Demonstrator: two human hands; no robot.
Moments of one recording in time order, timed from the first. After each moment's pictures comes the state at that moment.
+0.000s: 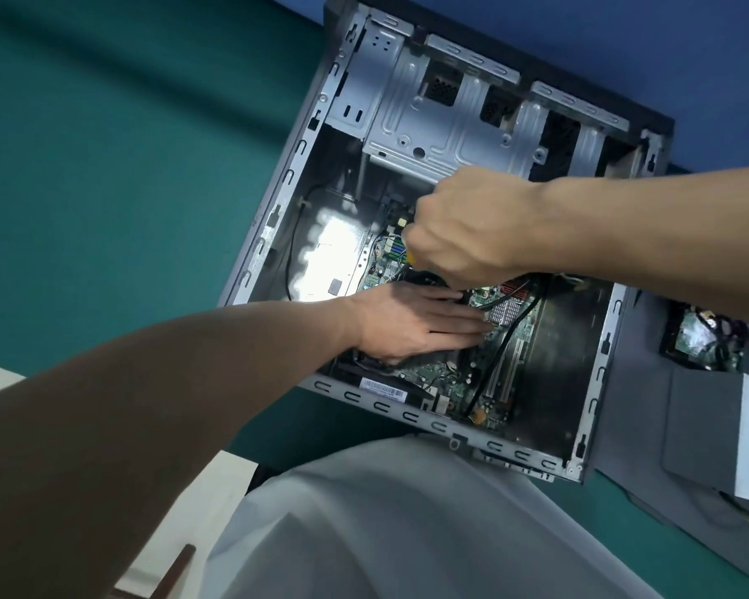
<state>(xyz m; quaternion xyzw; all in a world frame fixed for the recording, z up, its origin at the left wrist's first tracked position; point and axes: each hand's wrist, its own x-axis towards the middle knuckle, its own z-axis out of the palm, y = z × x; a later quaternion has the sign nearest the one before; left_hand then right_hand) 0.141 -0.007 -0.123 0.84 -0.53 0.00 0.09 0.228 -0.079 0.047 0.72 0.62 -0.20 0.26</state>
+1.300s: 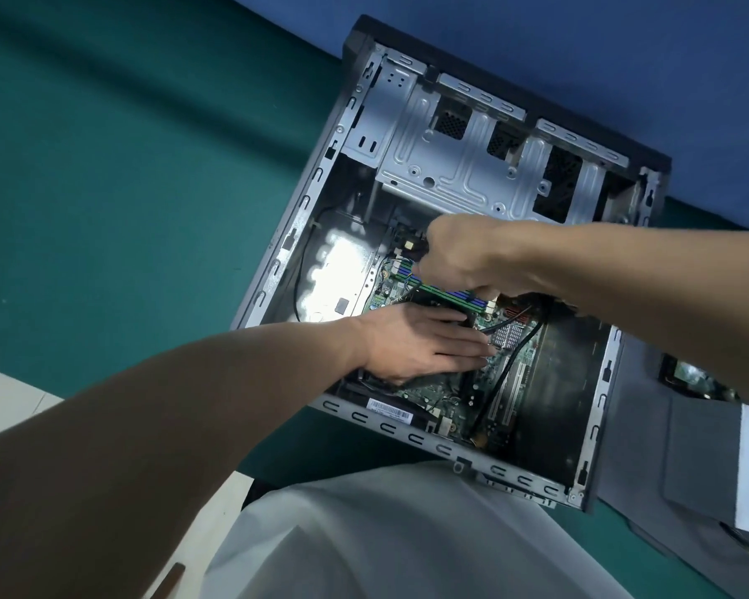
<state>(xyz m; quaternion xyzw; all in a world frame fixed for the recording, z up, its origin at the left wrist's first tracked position) 0.139 -0.008 -0.122 0.85 -0.53 0.00 0.00 0.227 -0.060 0.047 0.86 0.26 -0.44 0.06</state>
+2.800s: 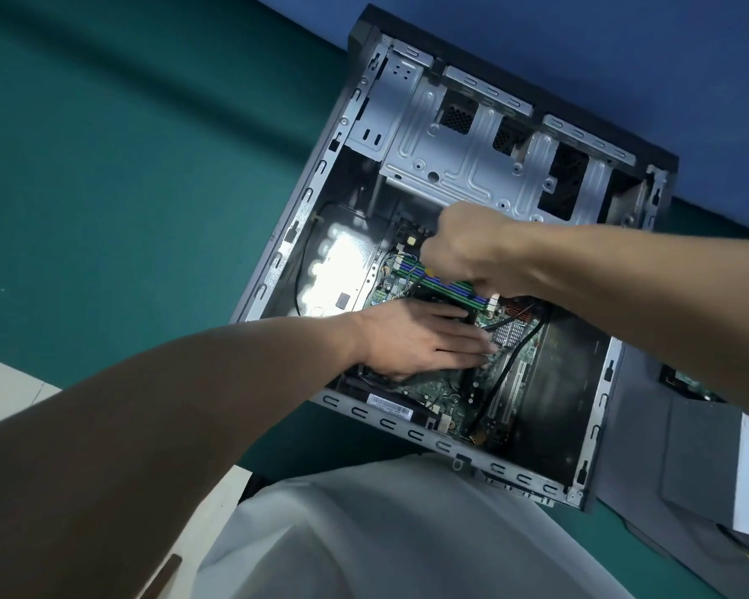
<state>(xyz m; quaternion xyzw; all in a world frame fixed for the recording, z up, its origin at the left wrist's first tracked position) 0.139 -0.007 -0.123 0.85 -0.52 -0.01 0.07 0.227 -0.063 0.035 0.89 0.20 -0.42 -0.02</state>
